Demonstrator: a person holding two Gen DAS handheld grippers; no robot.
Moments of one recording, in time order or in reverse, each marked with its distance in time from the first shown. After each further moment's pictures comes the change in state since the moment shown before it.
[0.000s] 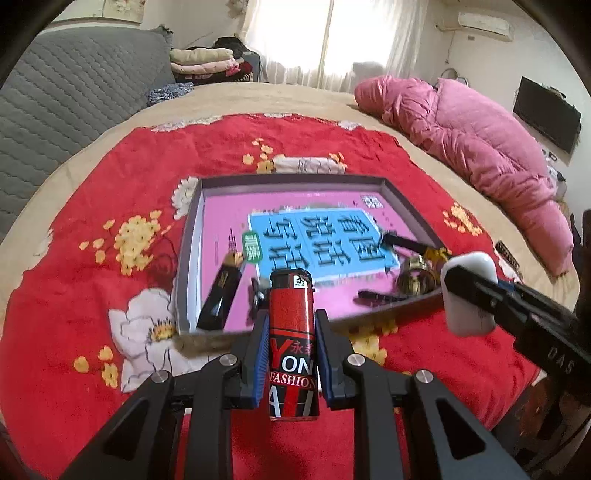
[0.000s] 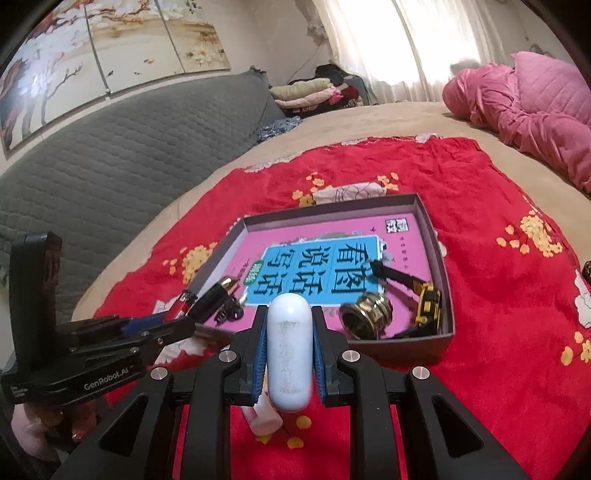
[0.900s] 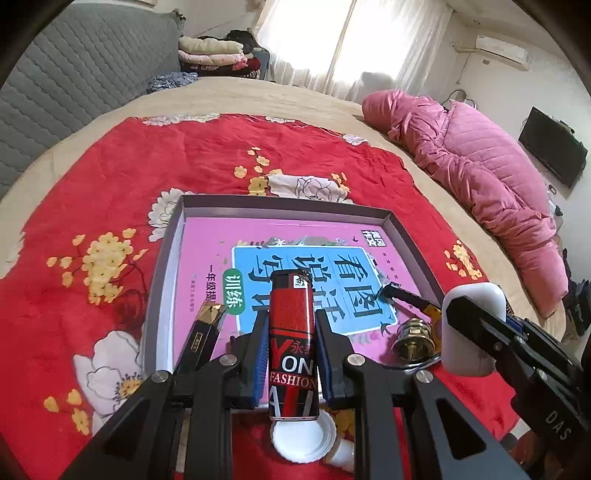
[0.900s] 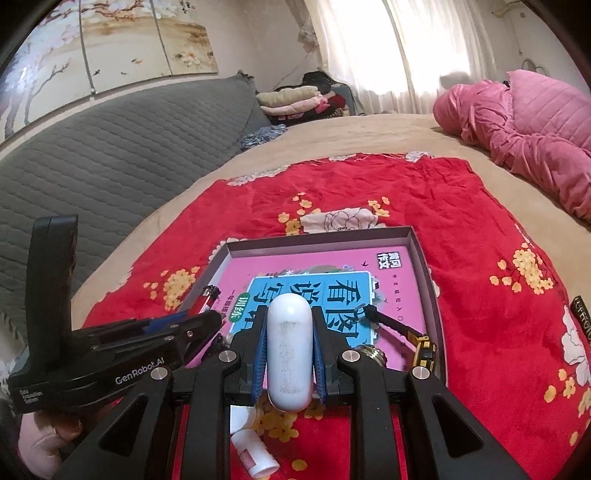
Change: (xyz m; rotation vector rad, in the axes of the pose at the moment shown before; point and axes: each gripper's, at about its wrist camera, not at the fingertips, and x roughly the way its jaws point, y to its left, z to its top) left arm 0.041 0.008 0.046 -0.099 0.004 -0.074; right arm 0.021 0.014 0.040 -0.019 -0.009 -0.098
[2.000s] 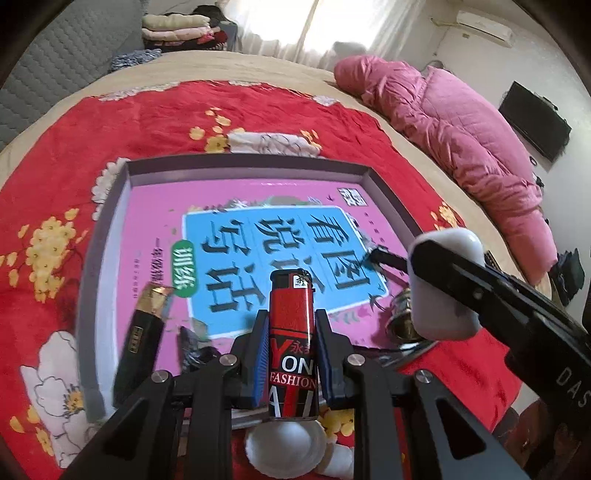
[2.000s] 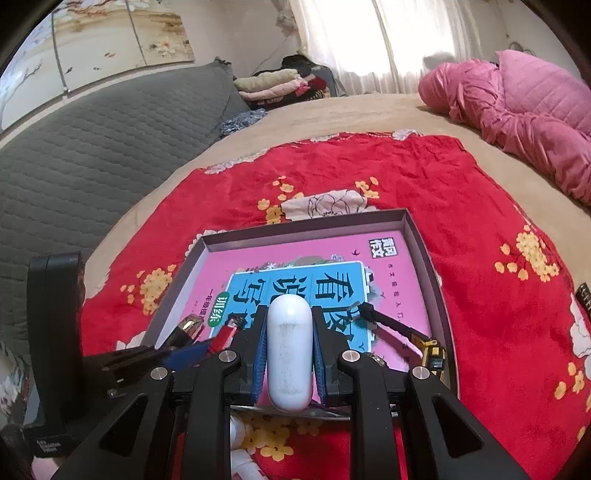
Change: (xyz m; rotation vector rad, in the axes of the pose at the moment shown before) left arm 0.045 -0.013 -0.011 0.070 0.126 -0.103; right arm 0.040 -0.010 0.007 0.067 0.067 -0.048
